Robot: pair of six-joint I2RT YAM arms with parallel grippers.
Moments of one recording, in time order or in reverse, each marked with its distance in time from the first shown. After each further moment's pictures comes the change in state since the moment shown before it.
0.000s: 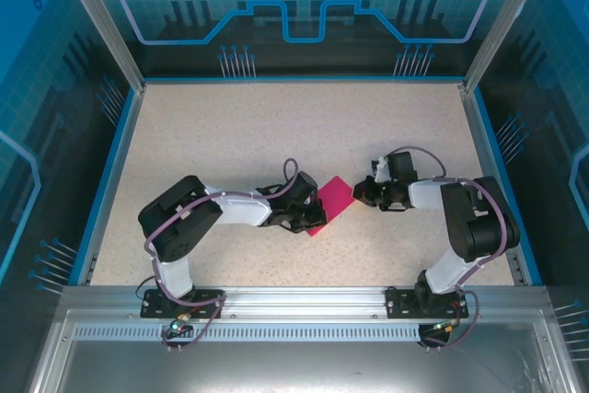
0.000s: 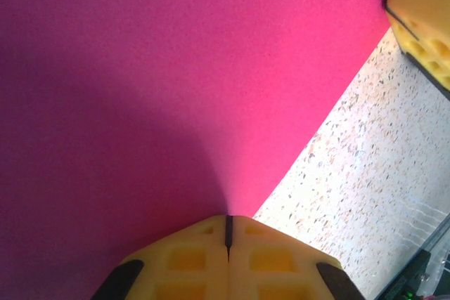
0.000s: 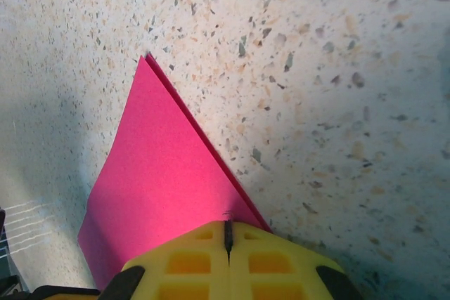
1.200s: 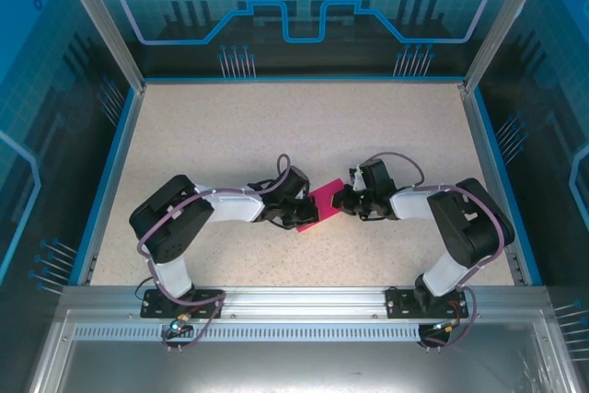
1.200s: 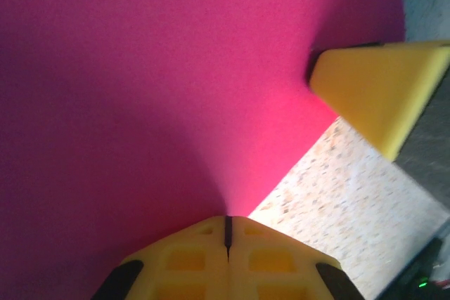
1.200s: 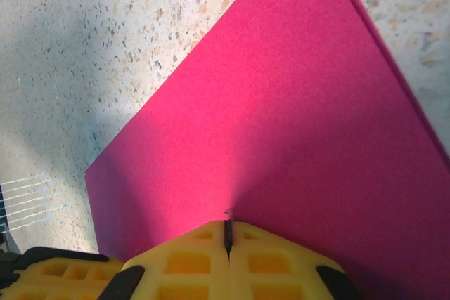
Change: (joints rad) left arm 0.048 -0.042 -0.011 -0.039 0.040 0.041; right arm 0.244 -0.009 -0.041 0.126 0.093 0.180
